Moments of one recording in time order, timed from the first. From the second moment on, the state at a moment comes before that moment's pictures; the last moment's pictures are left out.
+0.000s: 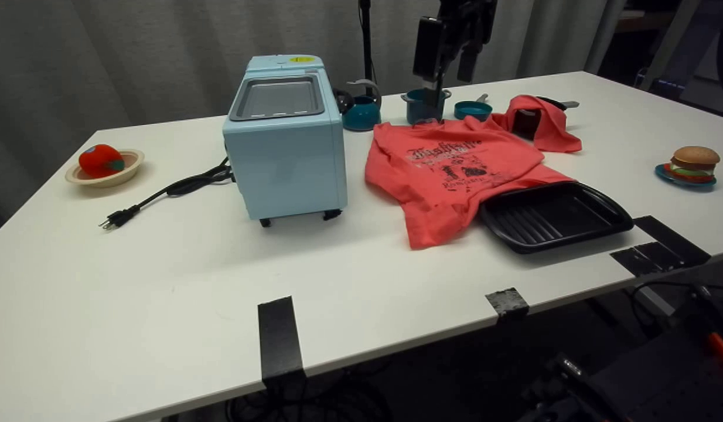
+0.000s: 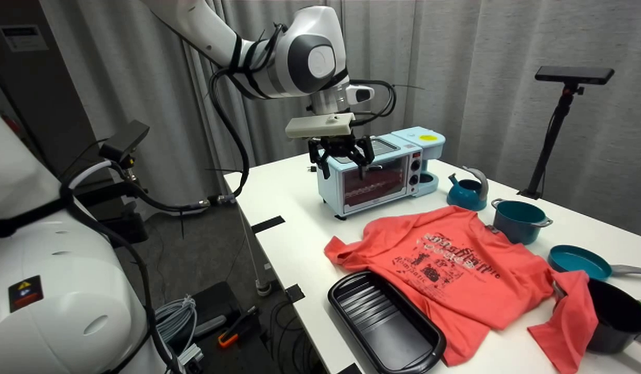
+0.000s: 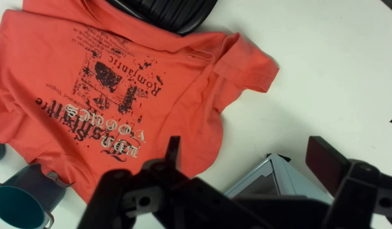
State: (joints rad) arm 0.14 -0.15 0.12 -2.35 -0.11 2.32 -0.15
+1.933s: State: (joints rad) arm 0.15 0.49 0.15 -2.11 -0.08 2.48 -0.10
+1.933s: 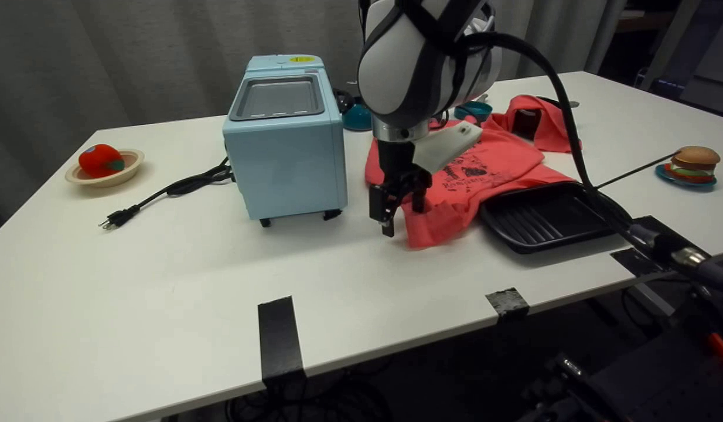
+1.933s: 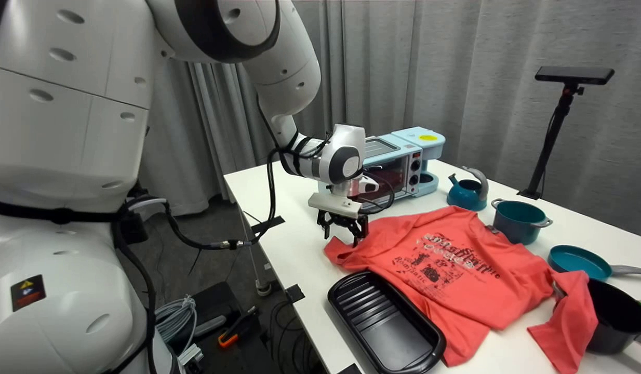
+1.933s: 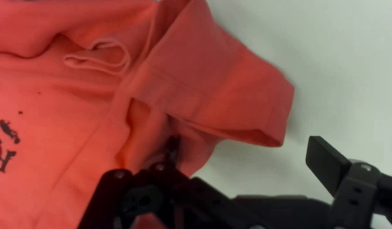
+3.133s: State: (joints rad) arm 0.16 0.51 0.14 -2.08 -0.11 2.43 -0.09
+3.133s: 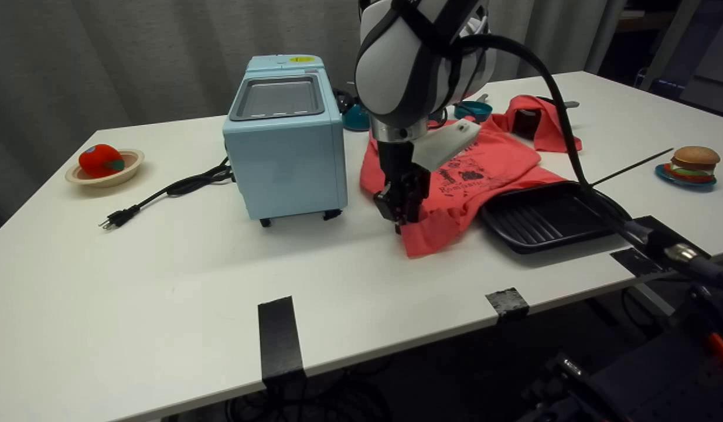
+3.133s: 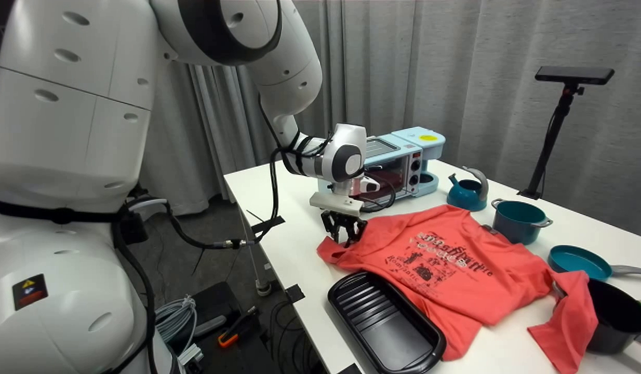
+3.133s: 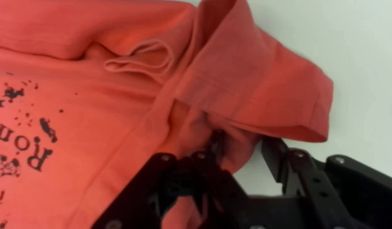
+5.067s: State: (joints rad) arm 0.11 0.33 0.18 -2.14 0.11 2.36 -0.12
